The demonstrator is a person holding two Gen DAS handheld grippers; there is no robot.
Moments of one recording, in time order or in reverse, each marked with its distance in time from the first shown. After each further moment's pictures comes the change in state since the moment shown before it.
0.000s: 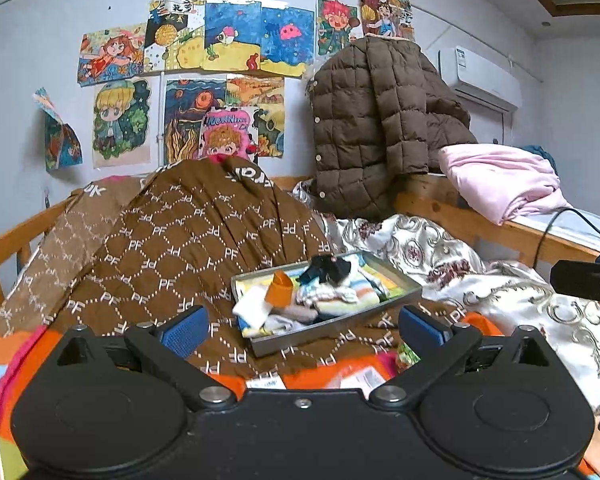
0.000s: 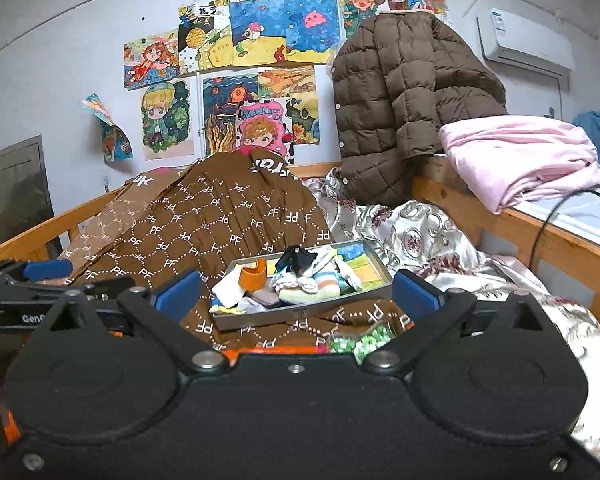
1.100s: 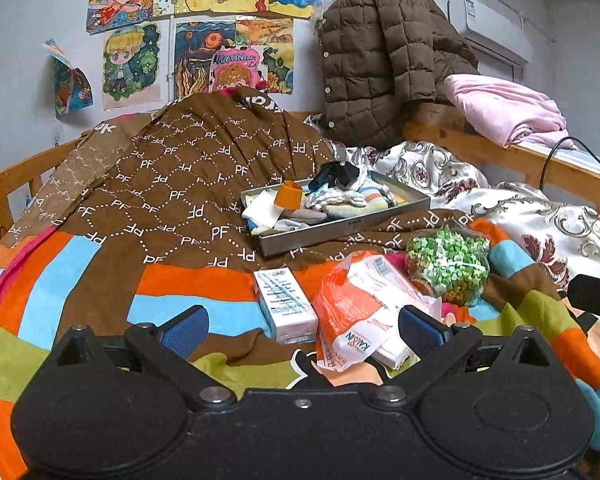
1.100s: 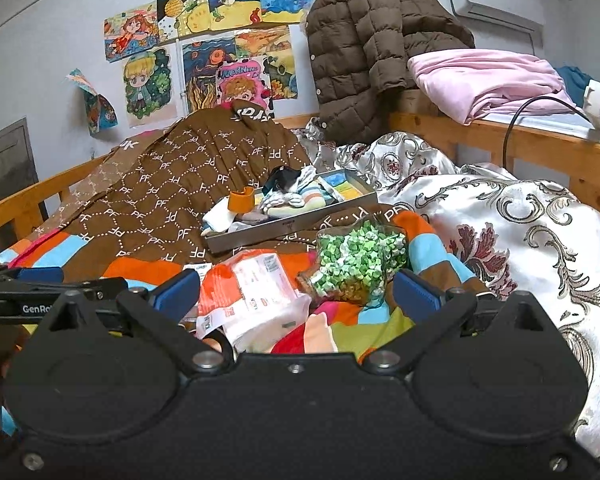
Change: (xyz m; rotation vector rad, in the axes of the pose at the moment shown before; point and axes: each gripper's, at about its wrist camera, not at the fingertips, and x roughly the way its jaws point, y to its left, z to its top) left arm -0.012 -0.001 -0.092 -0.001 0.157 0.036; right arm -0.037 0.013 -0.133 0.060 0.092 -0.063
